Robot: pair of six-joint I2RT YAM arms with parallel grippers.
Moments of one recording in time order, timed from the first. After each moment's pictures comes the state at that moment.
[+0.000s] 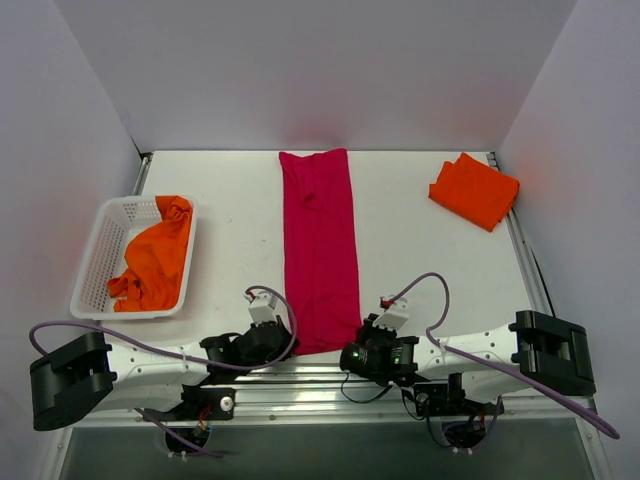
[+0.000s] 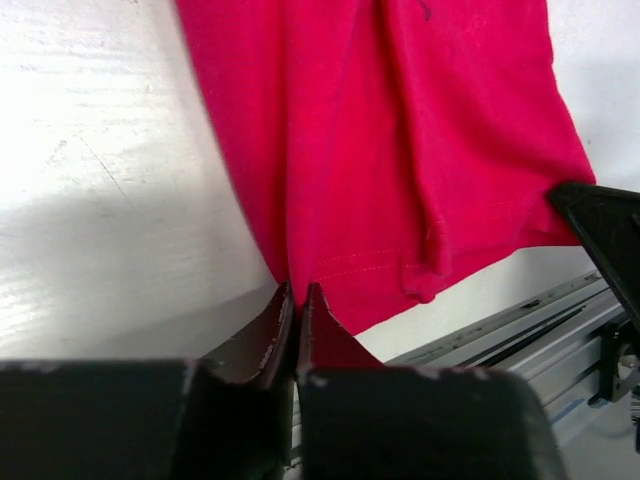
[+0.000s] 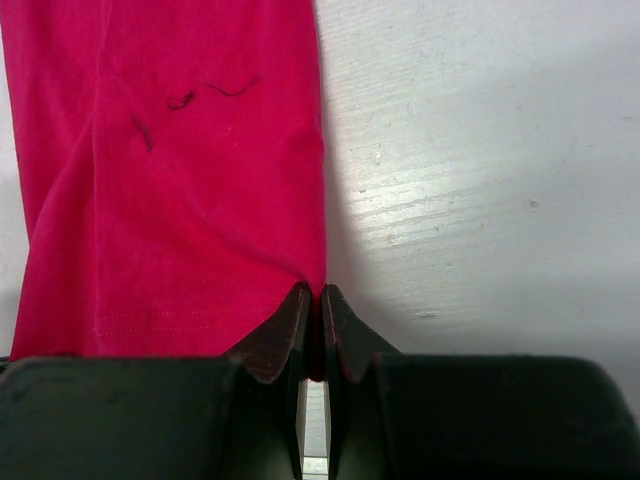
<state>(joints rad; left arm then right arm) -1.18 1.09 0.24 0.14 -0.40 -1.09 1.38 1.27 0.42 -0.32 0.89 1.52</state>
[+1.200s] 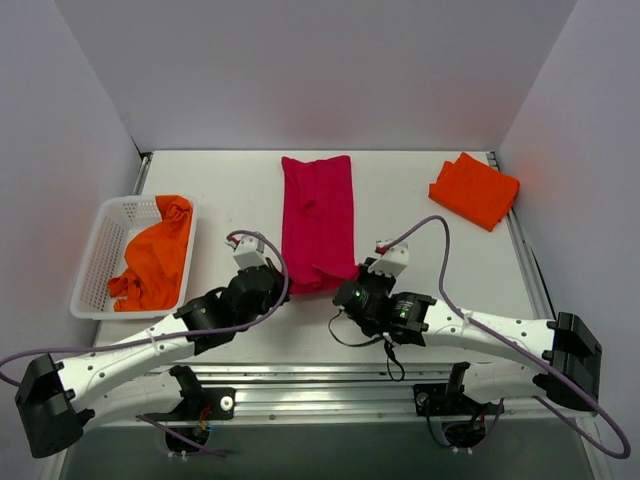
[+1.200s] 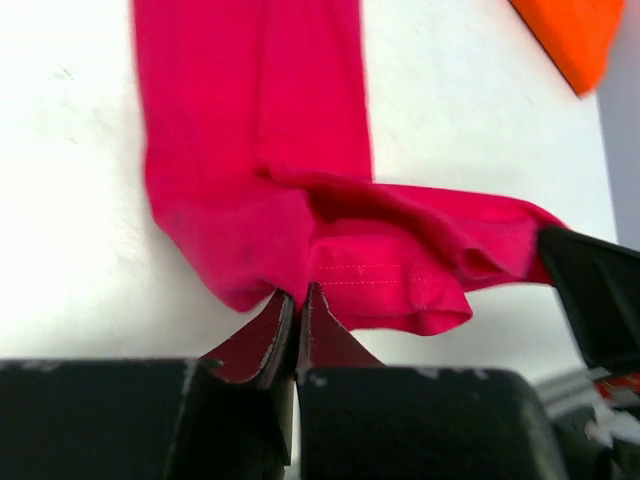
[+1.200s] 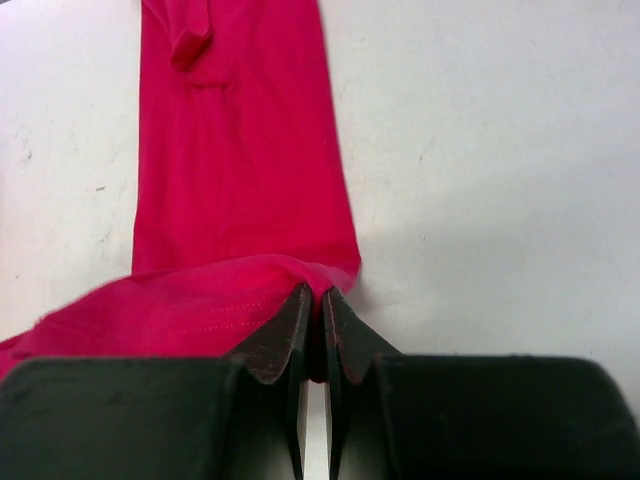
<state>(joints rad) -1.01 0.96 0.69 -0.25 -0.52 -0.89 1.17 1.21 0.79 -0.45 1.04 1.09</state>
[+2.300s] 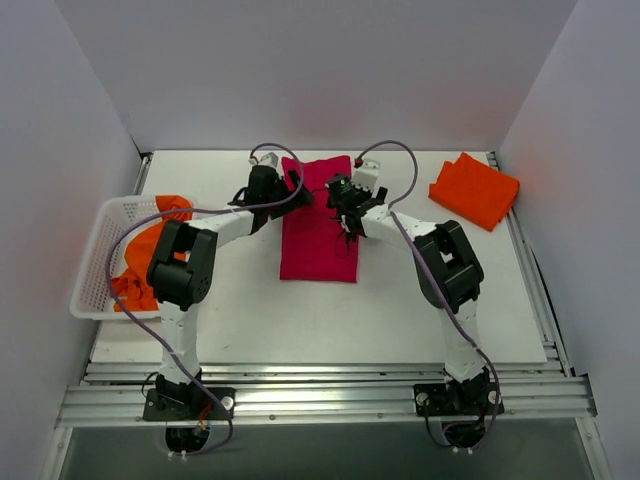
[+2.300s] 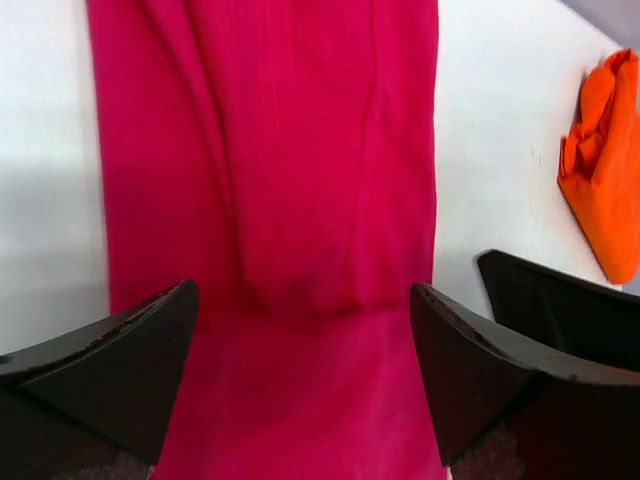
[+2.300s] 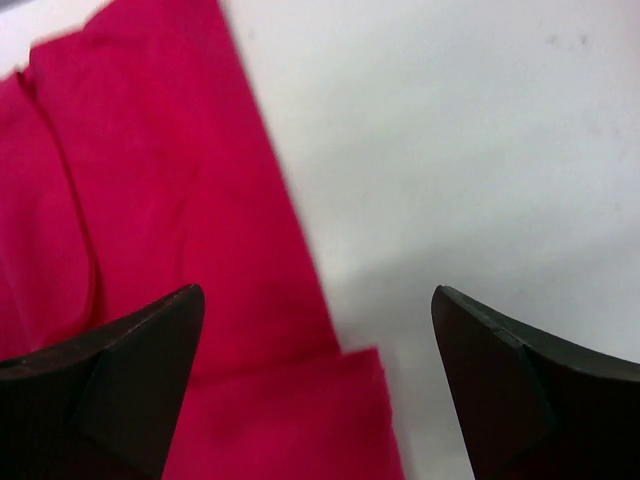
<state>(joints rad) -0.39 2.06 1.38 0.14 0.11 -0.71 0.57 2.08 1.46 -0.11 0.68 0.65</state>
